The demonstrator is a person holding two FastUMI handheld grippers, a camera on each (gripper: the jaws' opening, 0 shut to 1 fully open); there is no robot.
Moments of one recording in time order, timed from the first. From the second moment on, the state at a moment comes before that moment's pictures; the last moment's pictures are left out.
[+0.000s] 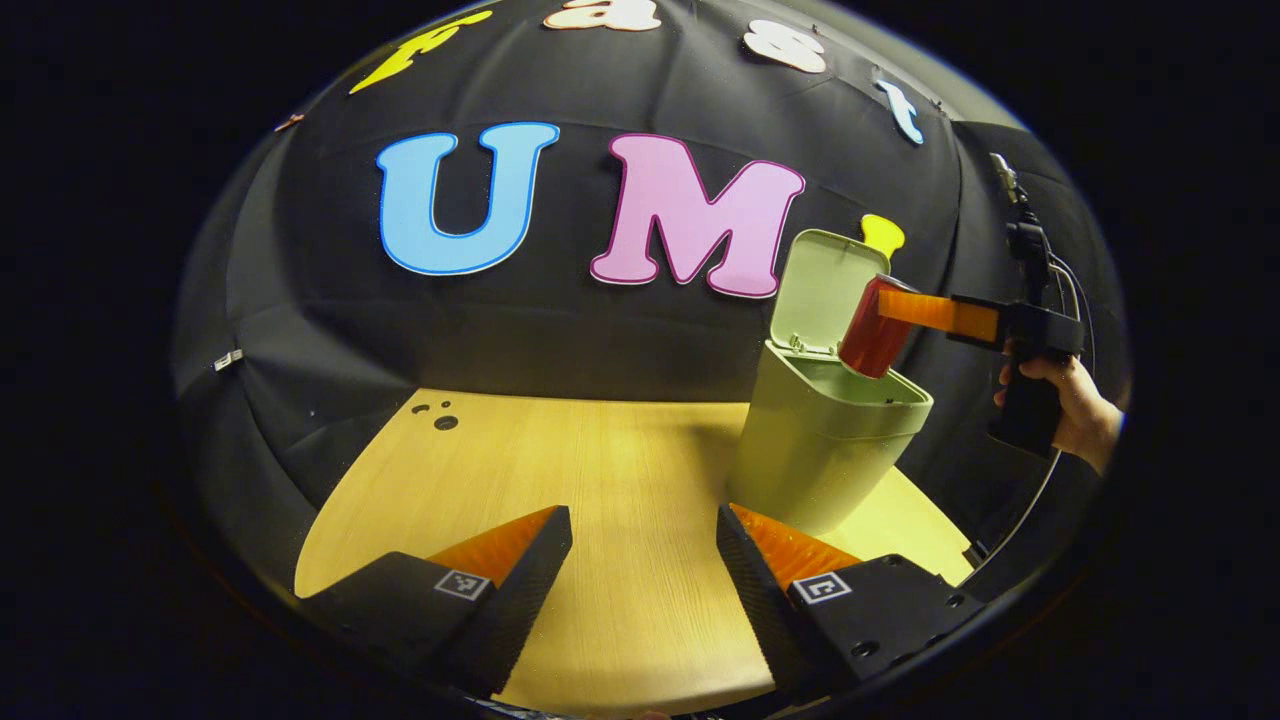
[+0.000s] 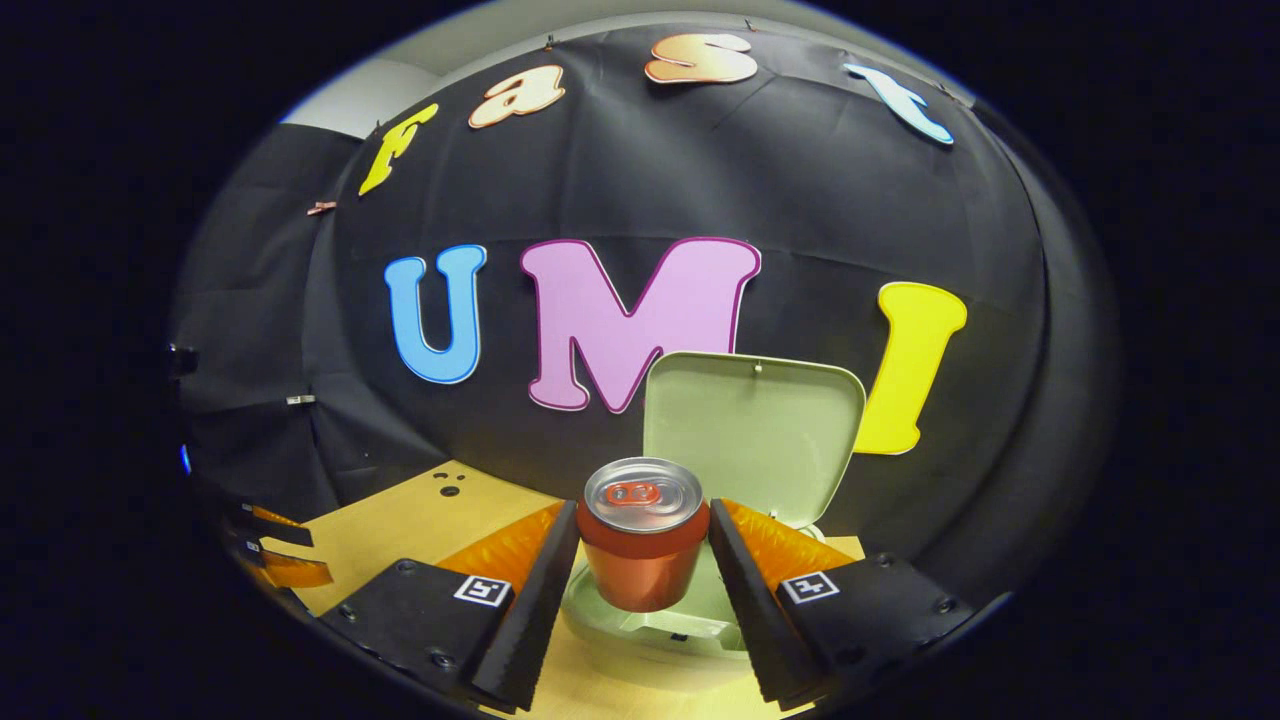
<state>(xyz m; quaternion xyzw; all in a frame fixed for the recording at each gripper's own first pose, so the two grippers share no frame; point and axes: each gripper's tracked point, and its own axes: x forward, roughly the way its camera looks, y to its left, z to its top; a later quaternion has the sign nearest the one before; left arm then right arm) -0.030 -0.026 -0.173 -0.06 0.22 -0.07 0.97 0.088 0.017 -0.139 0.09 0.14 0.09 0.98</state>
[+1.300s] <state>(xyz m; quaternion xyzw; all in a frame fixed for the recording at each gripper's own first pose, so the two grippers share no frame) -0.021 -0.024 -0.183 -0.07 0.24 -0.08 0.97 0.089 0.032 -0.229 0.05 0.23 0.09 0.97</state>
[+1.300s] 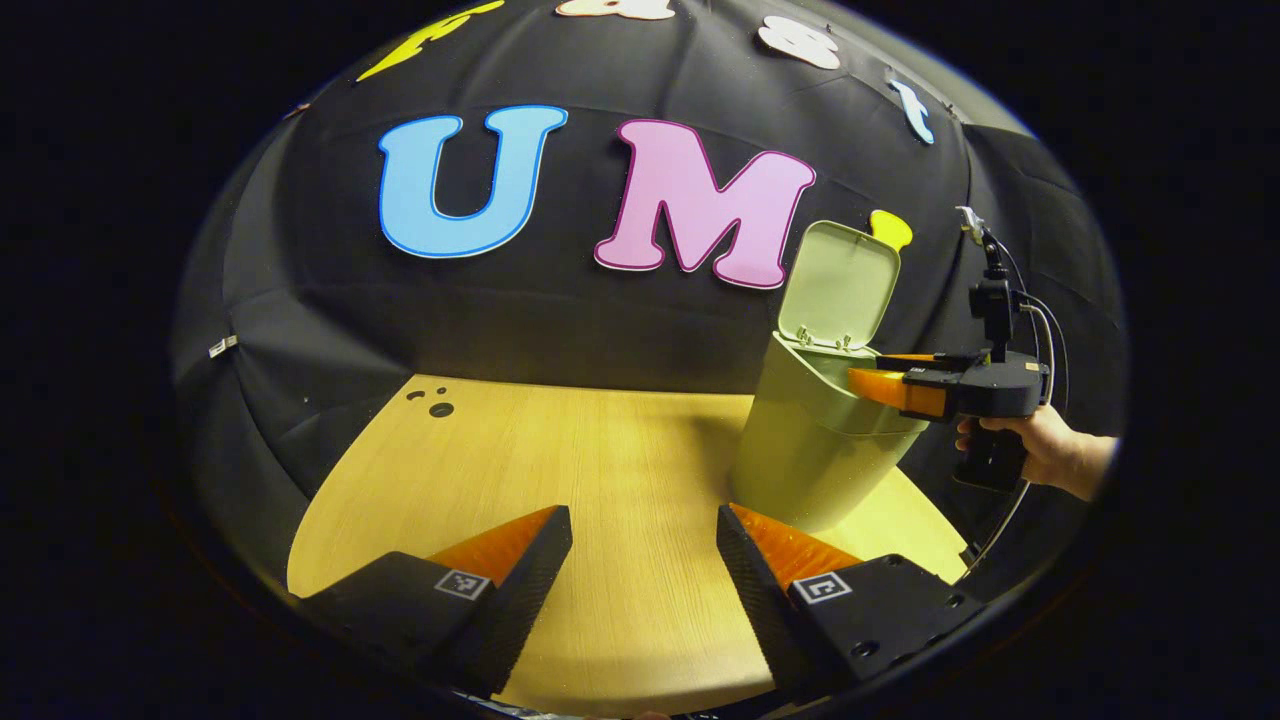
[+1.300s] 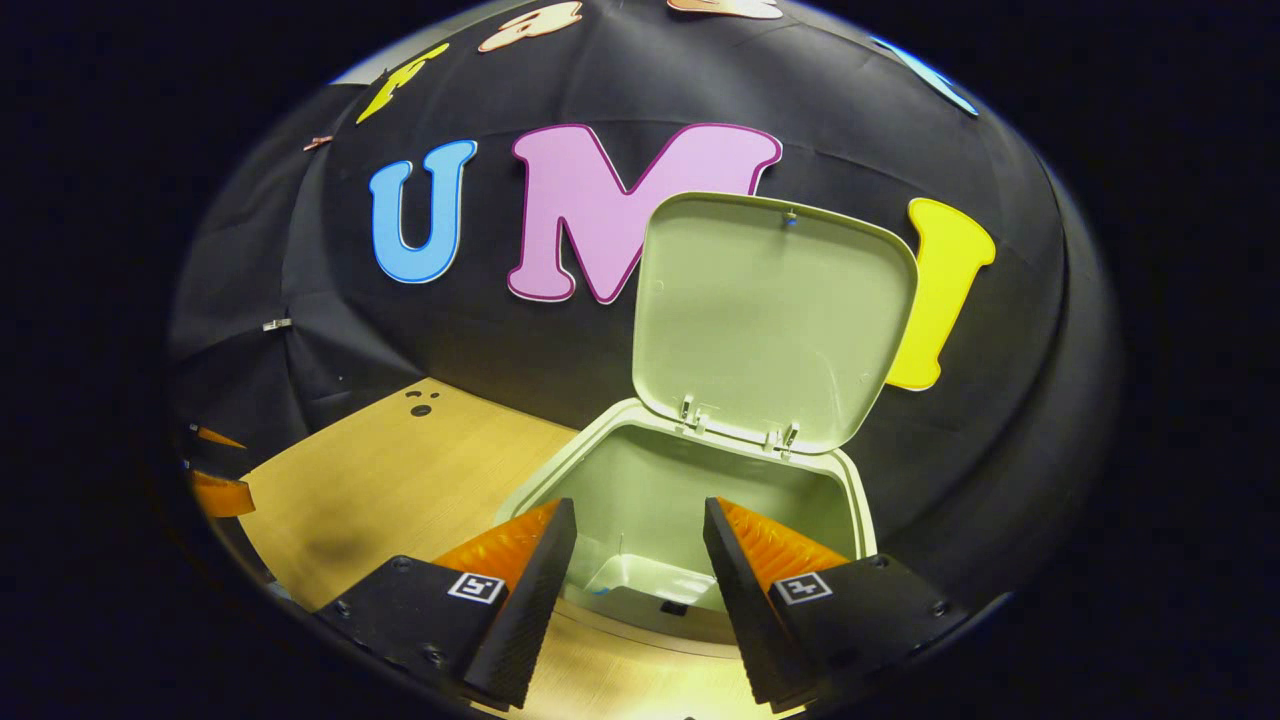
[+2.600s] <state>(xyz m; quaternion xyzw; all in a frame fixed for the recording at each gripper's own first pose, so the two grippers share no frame) -0.025 -0.026 -0.176 -0.08 0.23 -0.08 0.97 0.180 -0.049 -0.052 0.01 0.04 -0.01 1.00</state>
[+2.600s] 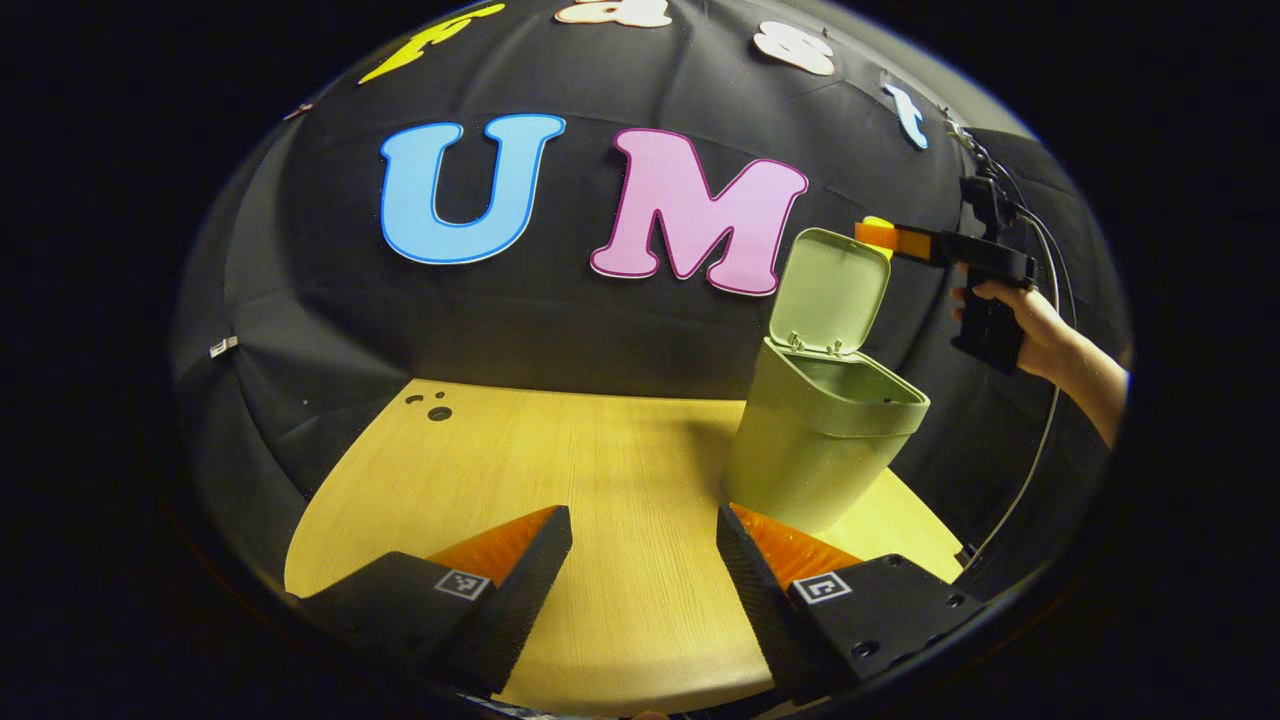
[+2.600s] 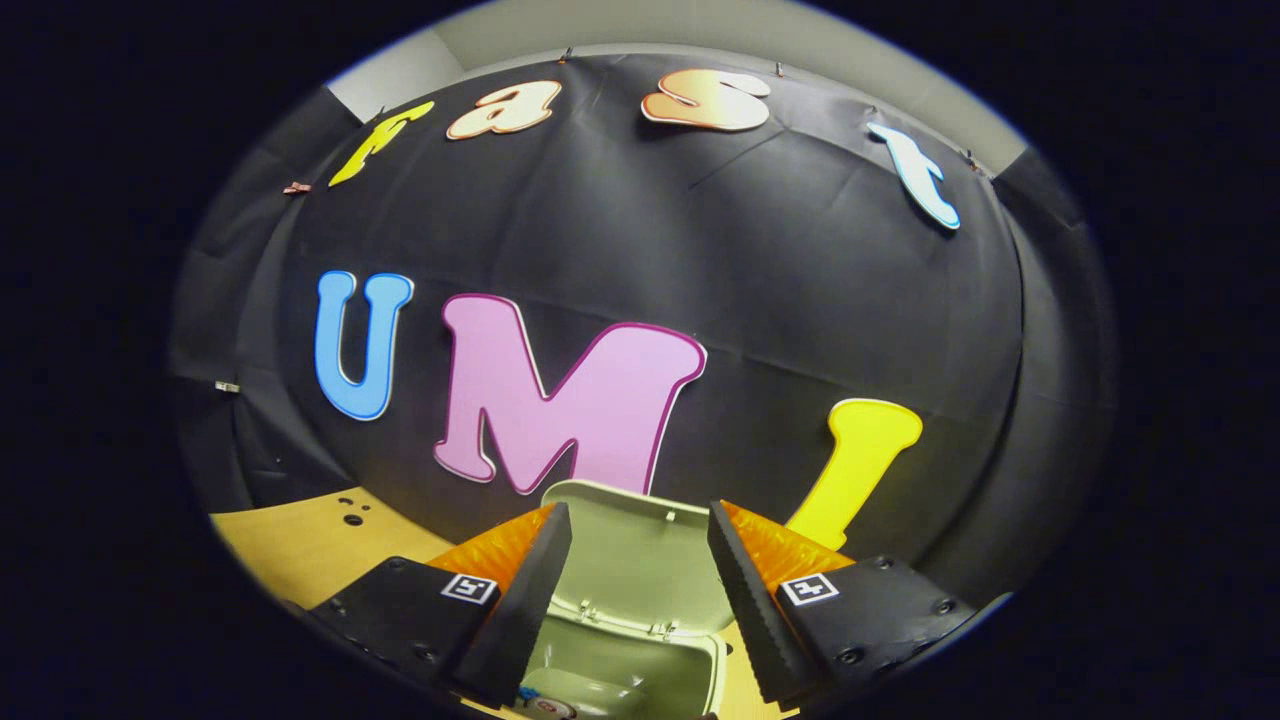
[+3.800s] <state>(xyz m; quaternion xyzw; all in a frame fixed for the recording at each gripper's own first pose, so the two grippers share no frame) -0.014 -0.022 -0.183 -0.07 0.24 -0.07 0.97 0.194 -0.066 -0.074 0.09 0.05 -0.04 0.99</state>
